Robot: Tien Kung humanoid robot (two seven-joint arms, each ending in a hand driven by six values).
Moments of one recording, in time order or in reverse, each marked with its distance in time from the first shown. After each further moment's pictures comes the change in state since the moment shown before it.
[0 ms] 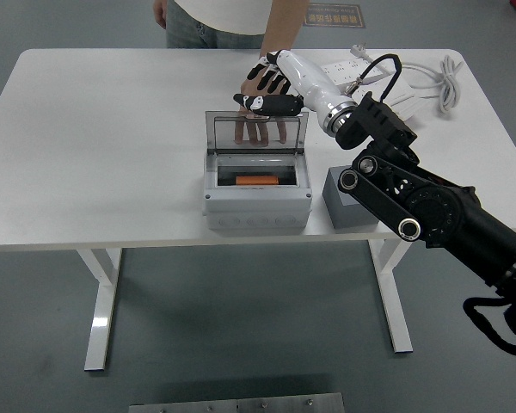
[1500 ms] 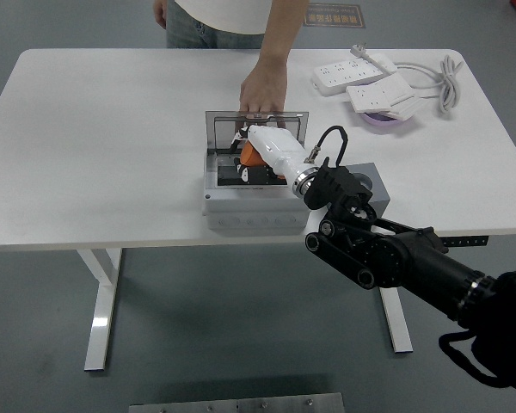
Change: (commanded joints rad) left arm -0.003 0.006 0.004 0.000 -0.005 -0.017 0.020; right arm -0.076 0.130 -0.189 -0.194 -0.116 -0.129 0.079
